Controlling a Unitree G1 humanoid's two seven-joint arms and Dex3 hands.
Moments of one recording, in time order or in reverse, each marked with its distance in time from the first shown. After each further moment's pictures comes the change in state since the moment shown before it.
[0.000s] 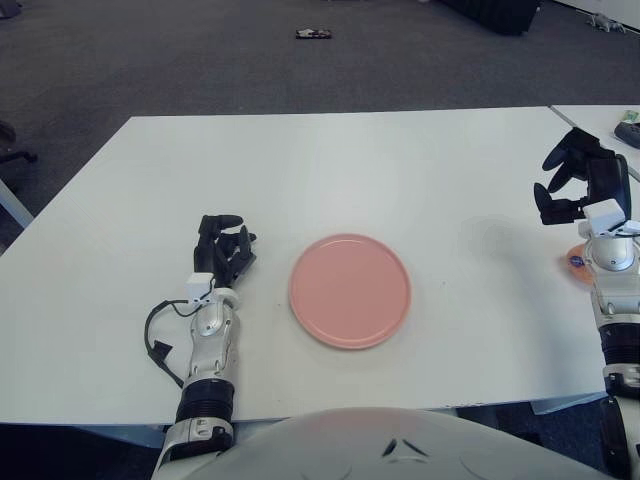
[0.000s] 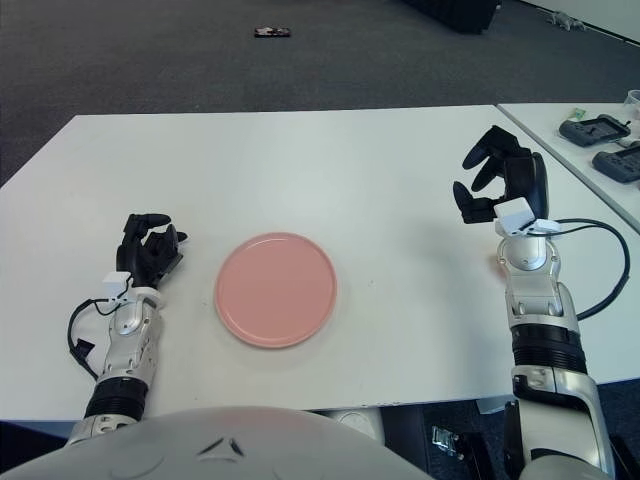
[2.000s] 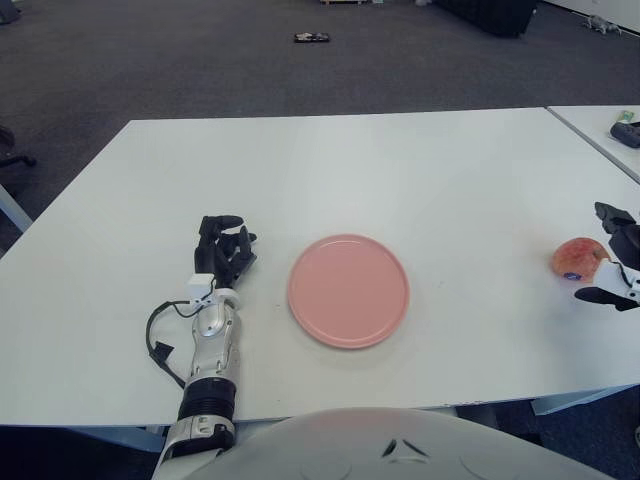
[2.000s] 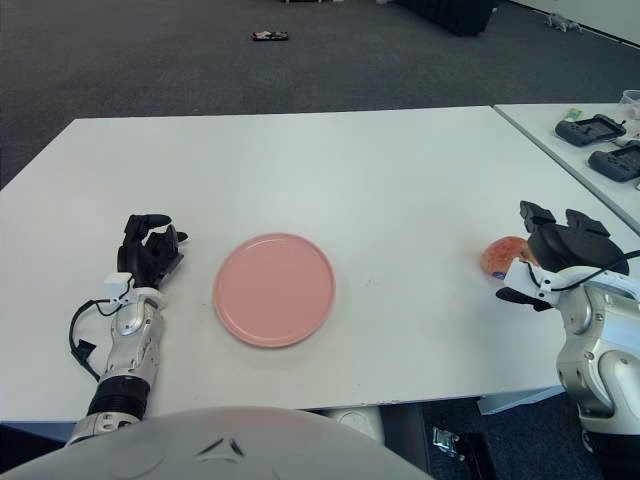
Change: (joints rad) left arm -0.013 -0.003 -0.001 0.036 -0.003 -0.035 -0.001; right arm 0.490 -0.253 0.000 -0.503 -0.712 0.720 0.516
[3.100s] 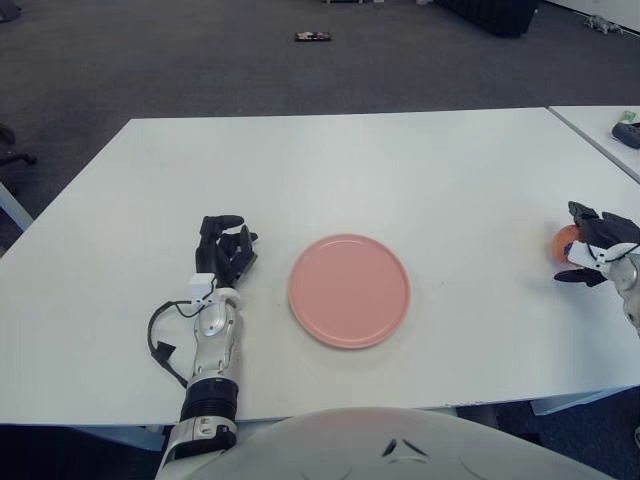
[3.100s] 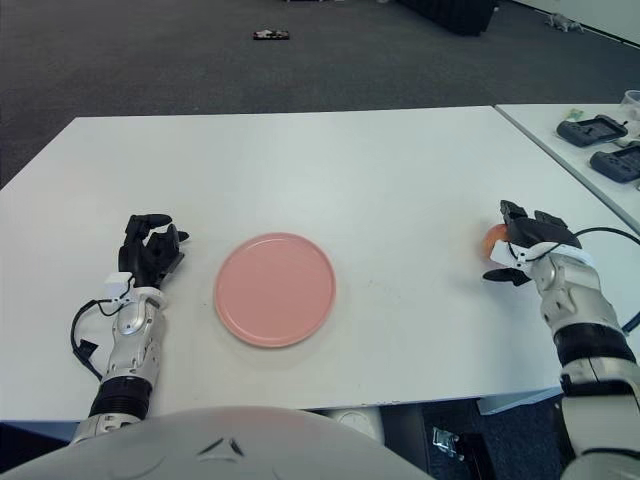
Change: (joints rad) left arm 0.007 -0.014 0.001 -0.025 -0.009 0.023 0.001; right arm -0.580 -0.023 0.340 0.995 0.101 -0.407 -0.293
